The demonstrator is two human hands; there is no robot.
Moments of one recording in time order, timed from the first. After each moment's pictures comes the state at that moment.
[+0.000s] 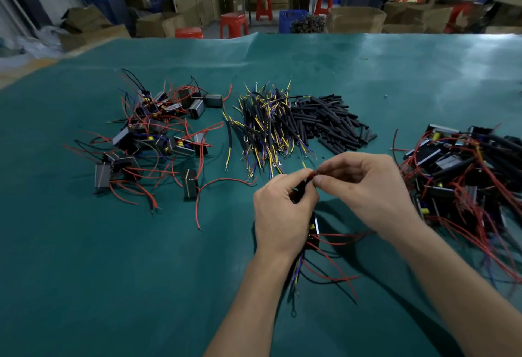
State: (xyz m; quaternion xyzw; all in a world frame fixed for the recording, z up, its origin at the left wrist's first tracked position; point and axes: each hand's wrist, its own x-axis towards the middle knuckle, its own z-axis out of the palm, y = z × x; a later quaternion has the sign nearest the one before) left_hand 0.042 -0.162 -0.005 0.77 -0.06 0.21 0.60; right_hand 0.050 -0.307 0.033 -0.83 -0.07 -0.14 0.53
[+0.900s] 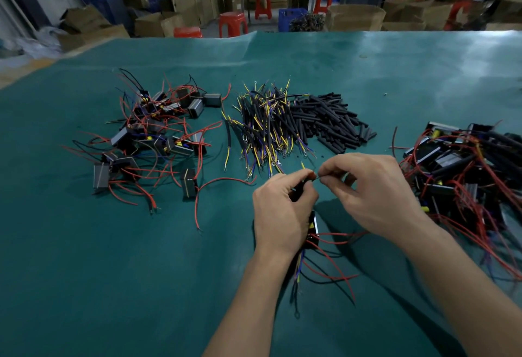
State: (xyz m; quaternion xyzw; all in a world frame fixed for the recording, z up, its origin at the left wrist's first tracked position) left_hand 0.043 -0.164 -0.004 0.78 -0.05 0.19 0.59; right_hand 0.047 -0.317 0.042 -0.91 -0.22 -0.23 0.27
